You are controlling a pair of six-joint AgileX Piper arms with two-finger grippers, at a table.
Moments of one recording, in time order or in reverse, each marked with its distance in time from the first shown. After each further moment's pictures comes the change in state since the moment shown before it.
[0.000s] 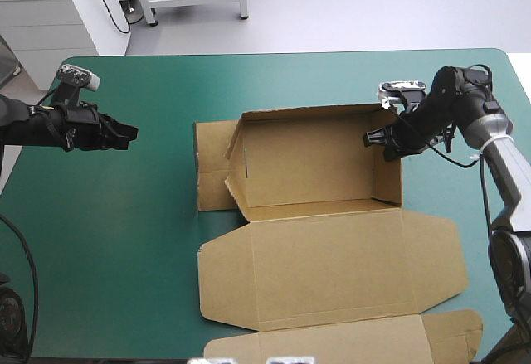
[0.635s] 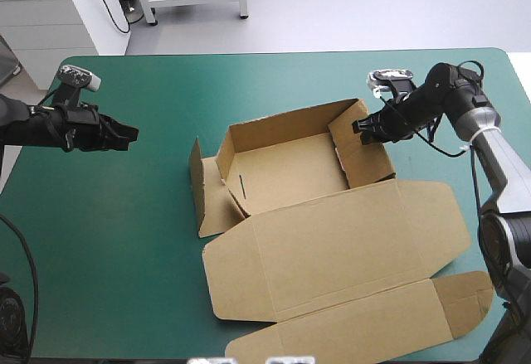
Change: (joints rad) left arm 0.000 0.000 0.000 -0.001 0.012 -0.001; right arm -0.004 0.087 -0.060 0.126 -0.132 -0.122
